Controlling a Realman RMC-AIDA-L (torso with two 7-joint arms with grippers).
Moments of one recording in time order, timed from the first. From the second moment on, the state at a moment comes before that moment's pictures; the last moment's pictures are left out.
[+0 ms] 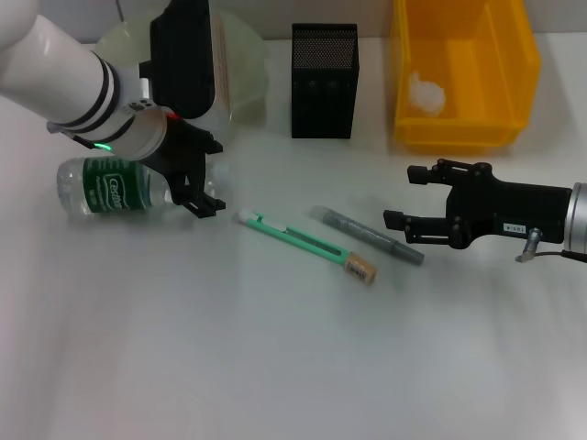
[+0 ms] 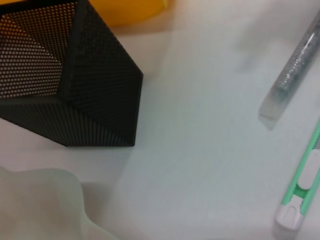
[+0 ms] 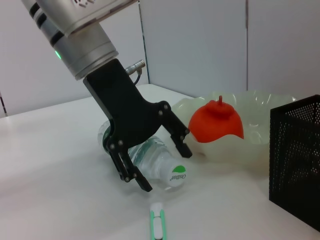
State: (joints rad) left arm -0.81 -2.08 1.36 0.87 2.60 1.13 -1.69; right arm 0.52 2.04 -0.88 -0.47 -1.81 -1.31 1.12
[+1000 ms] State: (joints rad) left arm -0.82 -2.08 1.40 0.92 2.62 1.19 -1.76; right arm 0.52 2.04 -0.87 -0.47 -1.81 -1.31 1.12
